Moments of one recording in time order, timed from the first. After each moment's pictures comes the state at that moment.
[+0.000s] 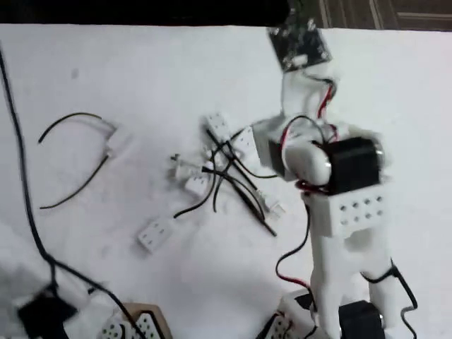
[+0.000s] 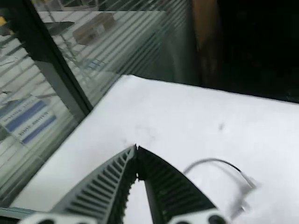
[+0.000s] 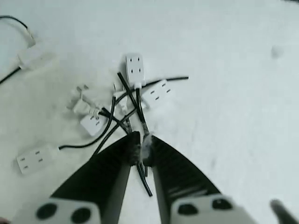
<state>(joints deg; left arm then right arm) -37.4 -16.9 -52.2 102.5 -12.9 -17.9 -24.0 -10.5 95.9 5.0</state>
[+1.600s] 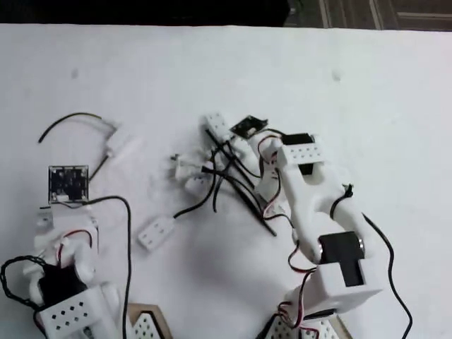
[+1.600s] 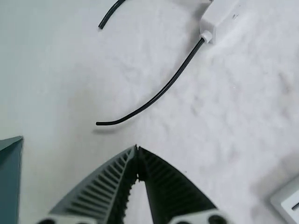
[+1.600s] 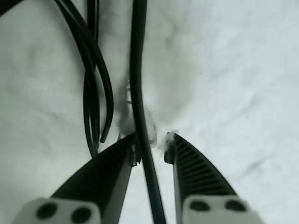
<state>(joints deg) -31.5 -88.7 82.9 64.1 -22.5 -10.9 5.4 26.3 67.0 35.3</state>
